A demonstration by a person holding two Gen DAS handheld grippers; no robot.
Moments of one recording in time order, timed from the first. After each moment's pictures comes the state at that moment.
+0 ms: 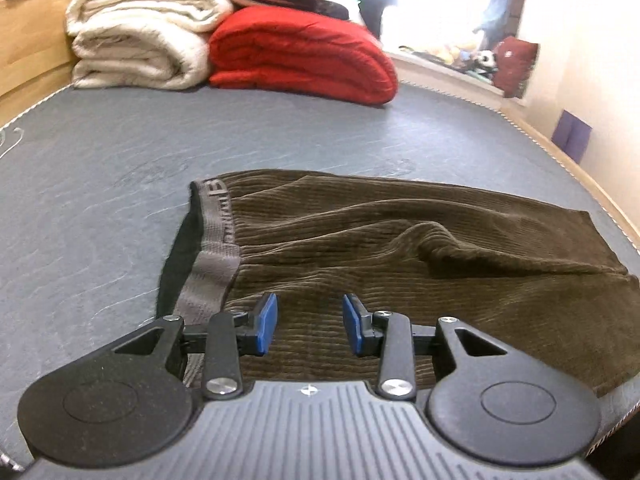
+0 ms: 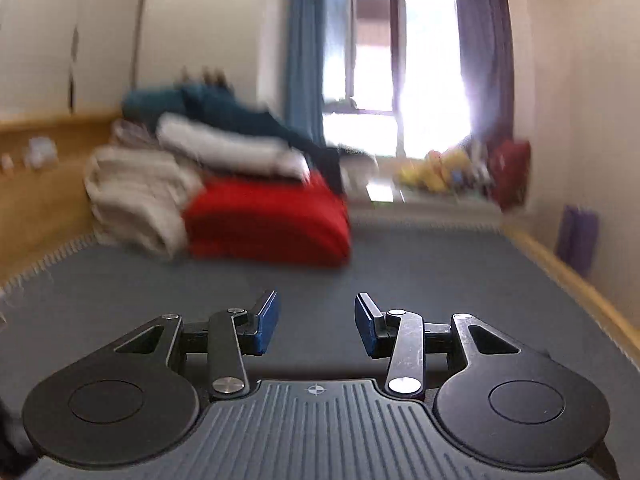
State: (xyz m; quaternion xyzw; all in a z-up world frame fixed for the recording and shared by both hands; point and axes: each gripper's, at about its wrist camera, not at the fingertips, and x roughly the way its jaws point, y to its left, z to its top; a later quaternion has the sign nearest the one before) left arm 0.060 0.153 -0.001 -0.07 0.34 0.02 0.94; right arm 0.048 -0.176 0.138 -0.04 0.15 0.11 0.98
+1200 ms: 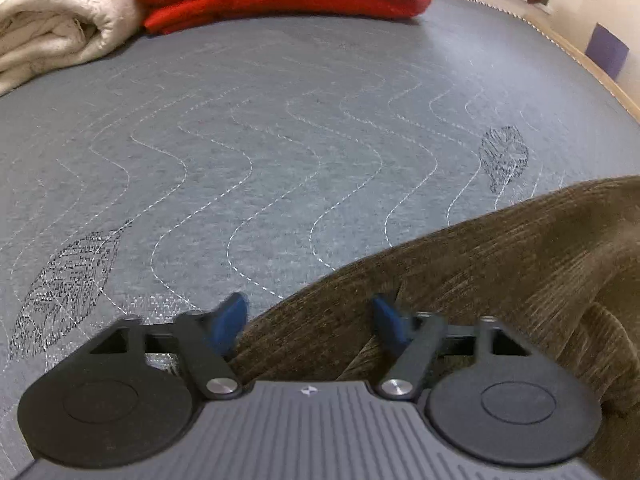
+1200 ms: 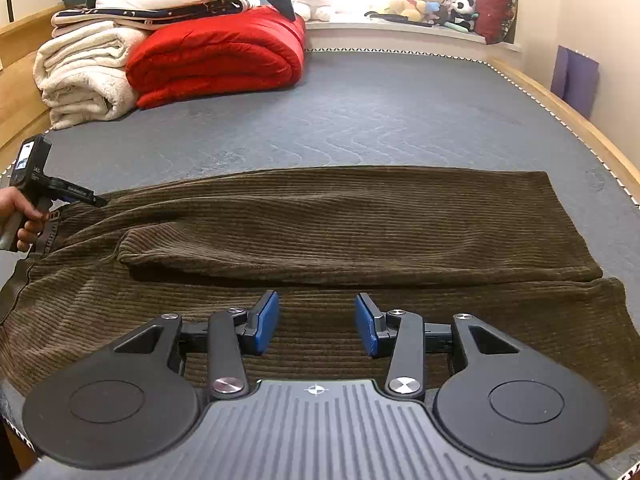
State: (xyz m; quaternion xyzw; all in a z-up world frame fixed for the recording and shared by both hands) left arm 0.377 0.229 -0.073 0.01 0.49 -0.02 0.87; right arm 0.119 -0.259 -0.025 -0.01 0.35 0.10 0.93
